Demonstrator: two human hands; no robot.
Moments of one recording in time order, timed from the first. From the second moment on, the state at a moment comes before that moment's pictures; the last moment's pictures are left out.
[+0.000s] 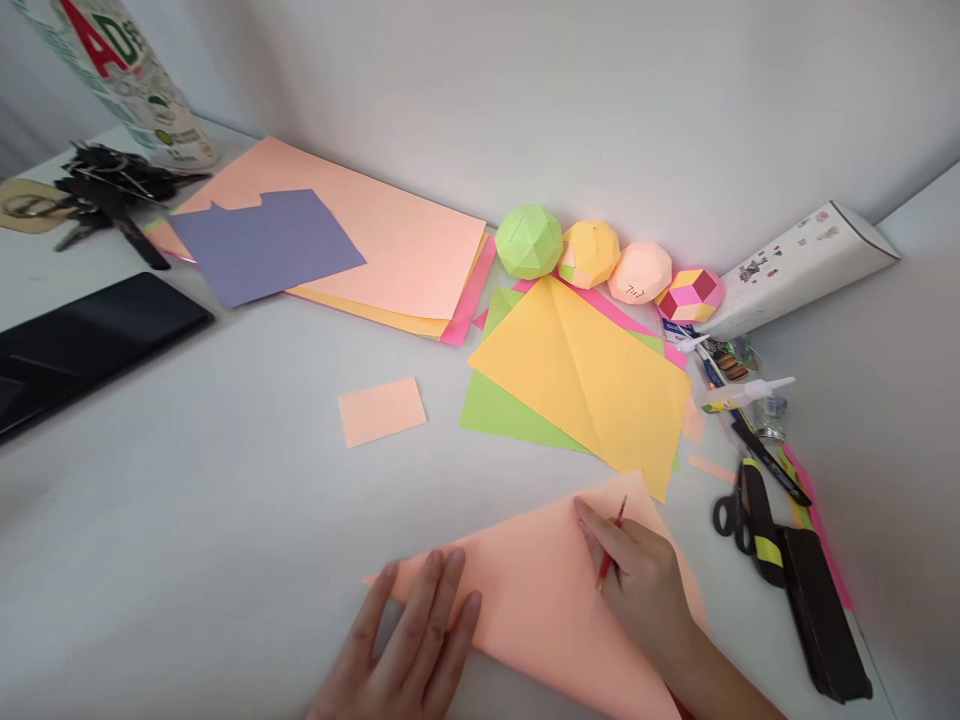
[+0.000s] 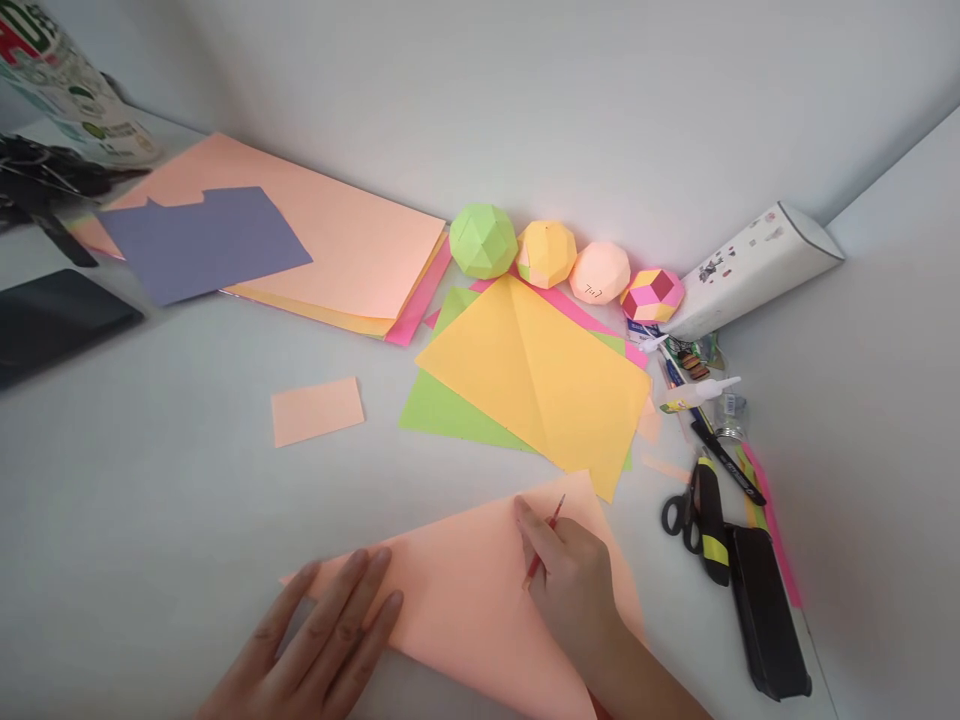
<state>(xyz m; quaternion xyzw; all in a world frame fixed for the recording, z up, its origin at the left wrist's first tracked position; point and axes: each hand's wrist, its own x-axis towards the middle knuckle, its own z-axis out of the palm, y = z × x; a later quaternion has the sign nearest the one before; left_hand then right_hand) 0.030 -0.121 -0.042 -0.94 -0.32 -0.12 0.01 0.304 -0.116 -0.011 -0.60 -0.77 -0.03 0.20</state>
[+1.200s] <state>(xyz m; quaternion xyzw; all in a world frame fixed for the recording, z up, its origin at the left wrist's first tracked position) 0.032 -0.106 -0.014 -0.94 -0.32 -0.06 0.07 0.332 -0.128 -0.028 -0.62 -0.77 -0.03 0.15</state>
